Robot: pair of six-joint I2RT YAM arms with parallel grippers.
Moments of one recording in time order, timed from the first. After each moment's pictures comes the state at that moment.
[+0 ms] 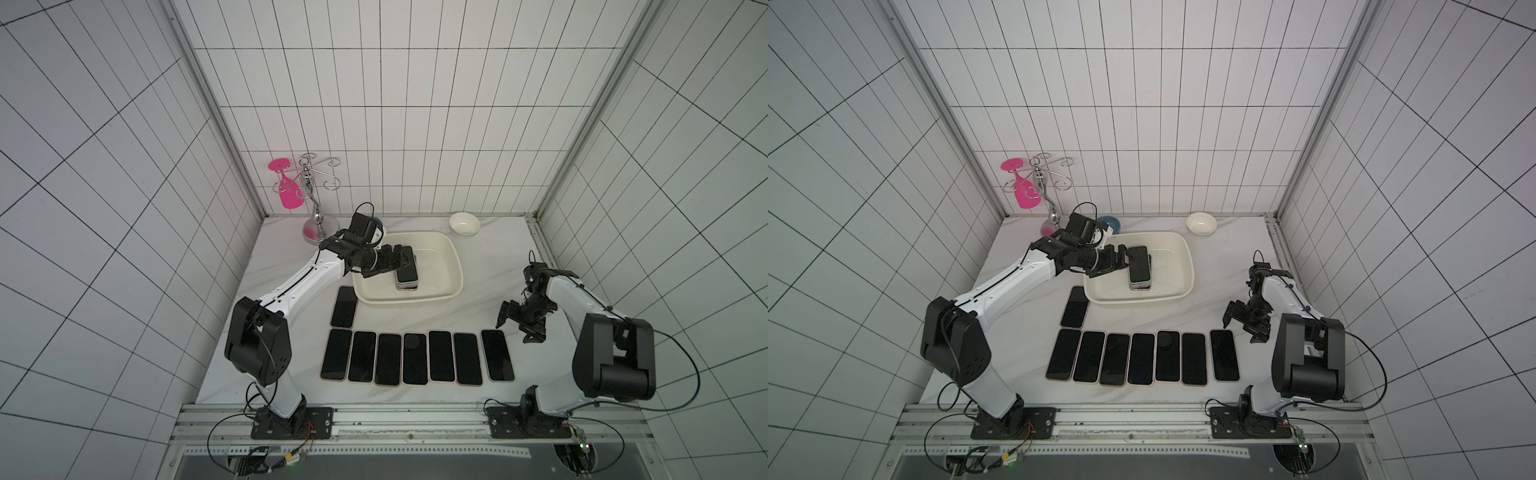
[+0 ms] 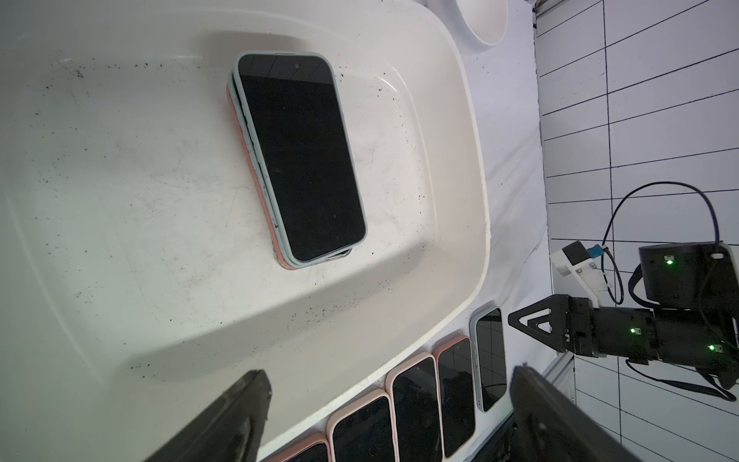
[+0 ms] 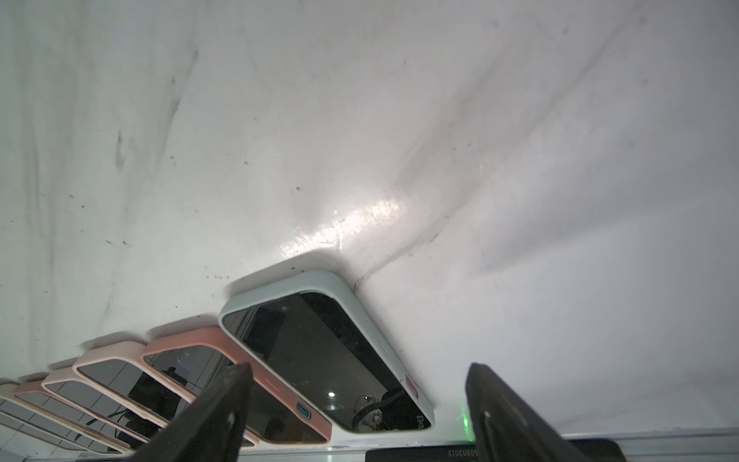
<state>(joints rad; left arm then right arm) -0.48 1.69 1.45 -0.64 0.41 -0.58 -0.04 1.53 0.93 -1.07 -0.19 0.34</state>
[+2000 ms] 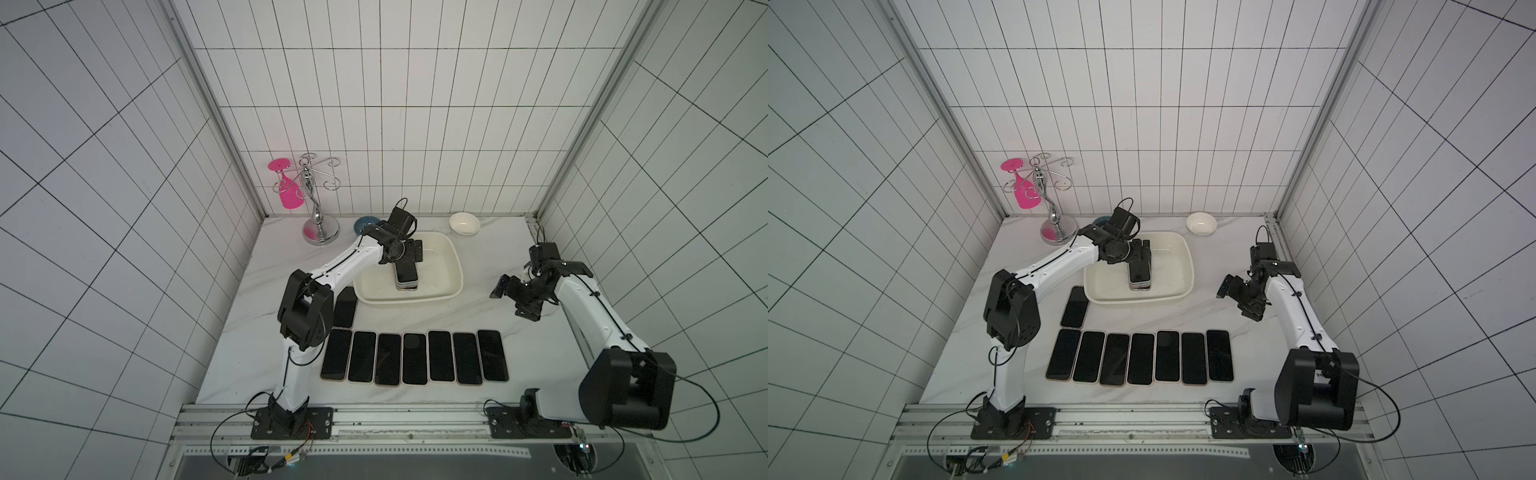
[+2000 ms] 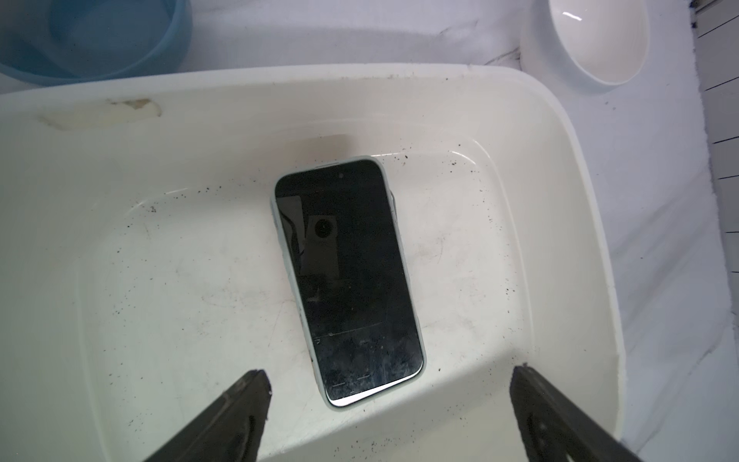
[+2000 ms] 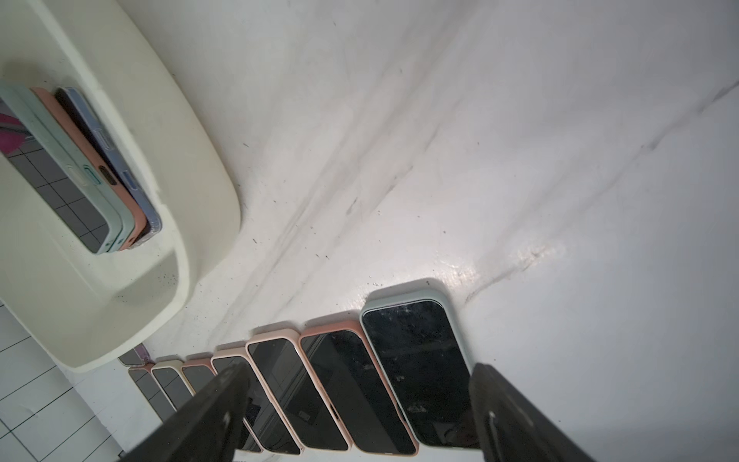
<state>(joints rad) -0.61 2.13 1.91 -0.78 -0.02 -0.53 0.06 1.38 1.14 -1.06 -0.26 0.44</state>
